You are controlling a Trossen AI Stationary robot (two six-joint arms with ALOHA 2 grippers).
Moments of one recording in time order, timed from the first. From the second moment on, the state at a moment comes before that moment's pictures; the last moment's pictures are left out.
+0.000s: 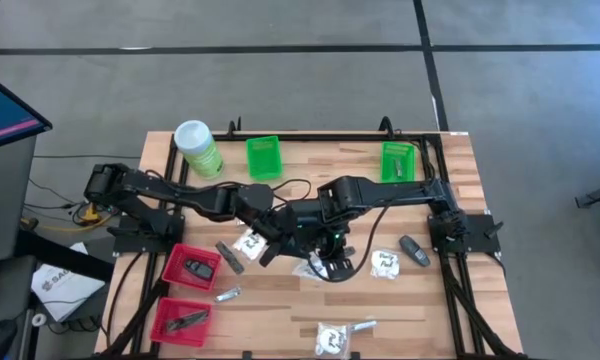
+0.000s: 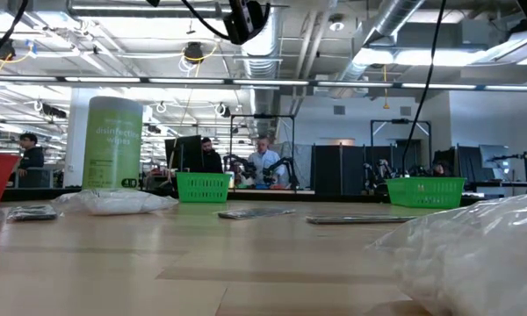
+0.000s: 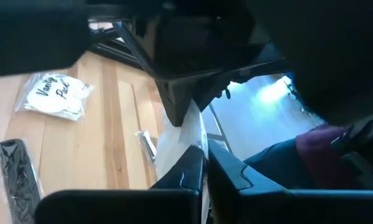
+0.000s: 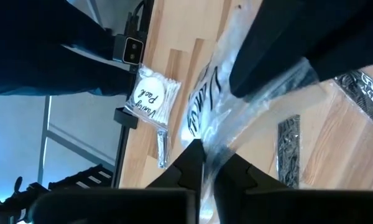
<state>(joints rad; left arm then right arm) -0.10 1.52 1.06 0.16 0.45 -0.51 0.18 2.10 2.33 -1.57 -0.42 -0.03</state>
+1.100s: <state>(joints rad) -0.10 1.07 0.97 0.30 -0.09 -0.43 -0.03 1.69 2.35 -0.90 -0.35 0.24</state>
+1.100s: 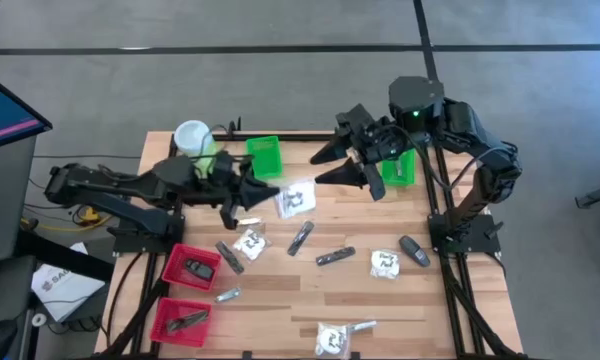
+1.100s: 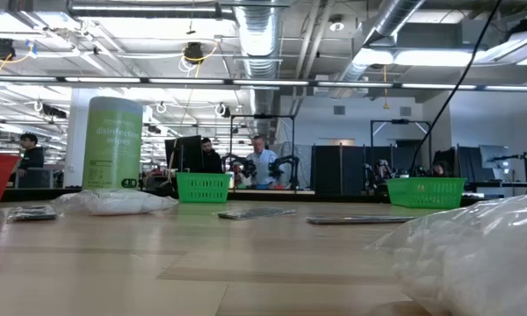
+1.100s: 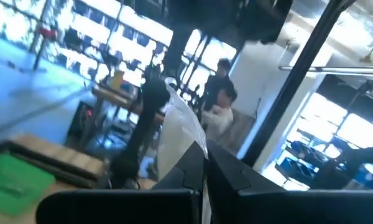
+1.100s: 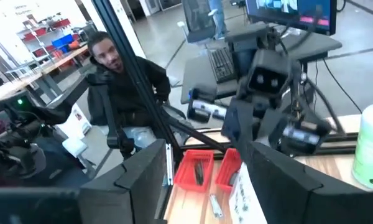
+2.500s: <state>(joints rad) -0.05 1.04 0.97 0.48 -0.12 -0.40 0.11 1.32 1.01 0.80 0.05 0.76</state>
